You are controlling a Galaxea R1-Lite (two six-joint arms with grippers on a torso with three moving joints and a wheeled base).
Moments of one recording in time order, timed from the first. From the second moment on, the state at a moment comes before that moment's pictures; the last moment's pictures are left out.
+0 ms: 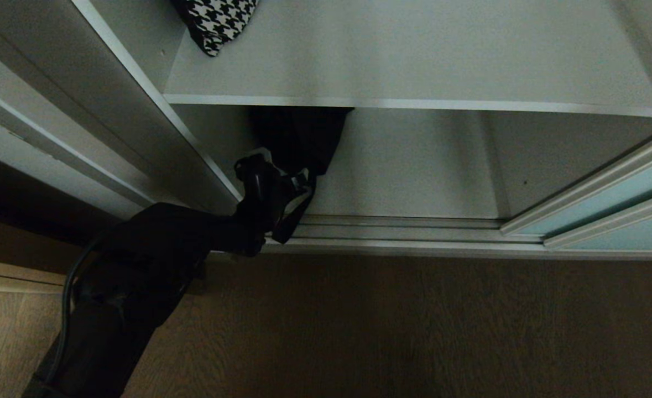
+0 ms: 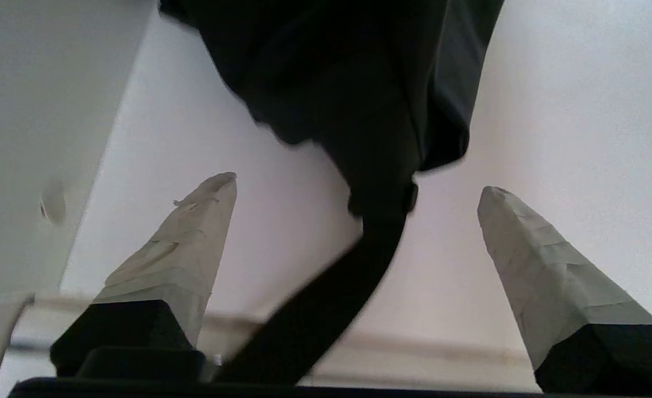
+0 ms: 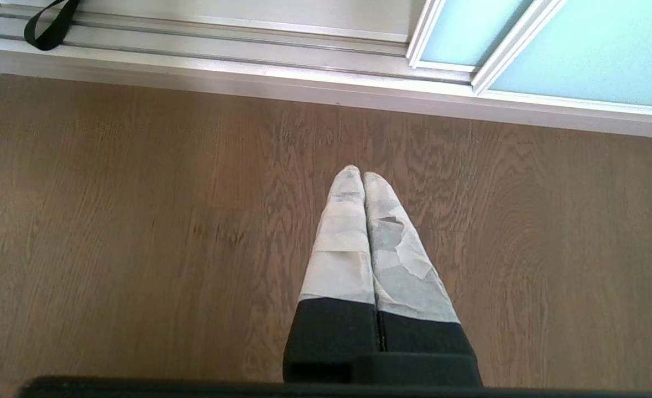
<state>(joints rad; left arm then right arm) -0.32 2.60 -1.94 -0.79 0.19 -0.29 0.01 0.00 0.00 0.00 0.01 0.00</state>
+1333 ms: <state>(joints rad) -0.28 2.72 -1.94 -1.02 0.11 -0.26 0.01 0.00 0.00 0.00 0.01 0.00</state>
